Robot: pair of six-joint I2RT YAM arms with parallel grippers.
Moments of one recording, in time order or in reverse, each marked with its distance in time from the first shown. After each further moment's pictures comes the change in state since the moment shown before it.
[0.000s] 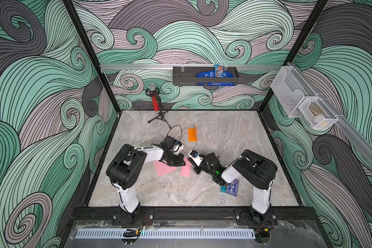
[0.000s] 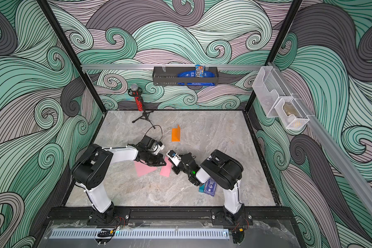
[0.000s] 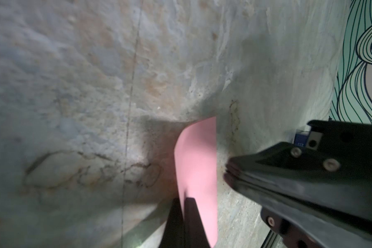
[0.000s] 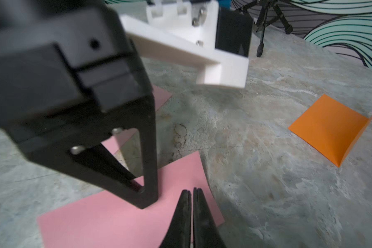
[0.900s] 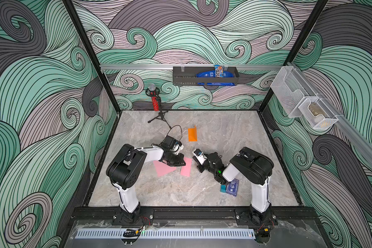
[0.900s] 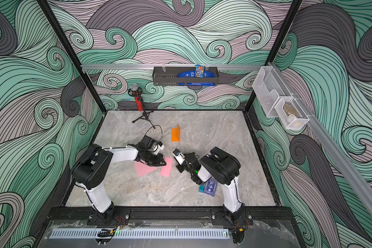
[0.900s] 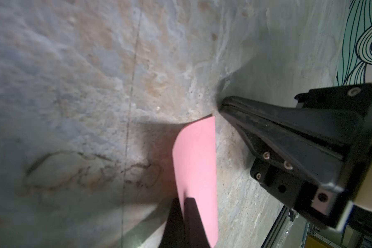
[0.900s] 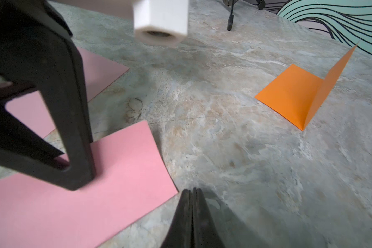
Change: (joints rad) left arm 0.000 0.000 0.000 0.002 0.001 0.000; right arm -0.080 0.024 -0.035 0.027 0.039 -0.004
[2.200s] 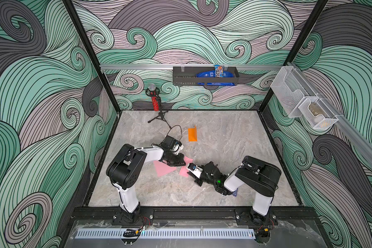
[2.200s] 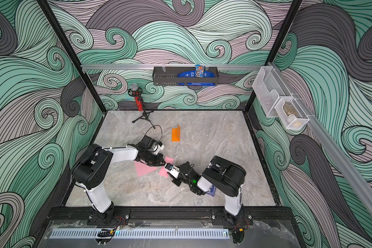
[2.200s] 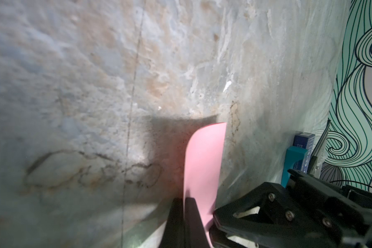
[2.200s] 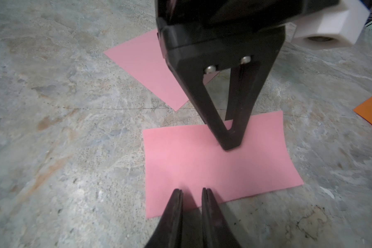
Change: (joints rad) left arm 0.000 0.001 0.001 -0.001 -0.001 -0.010; right arm 0.230 -0.132 -0.109 -0.101 -0.021 -0.050
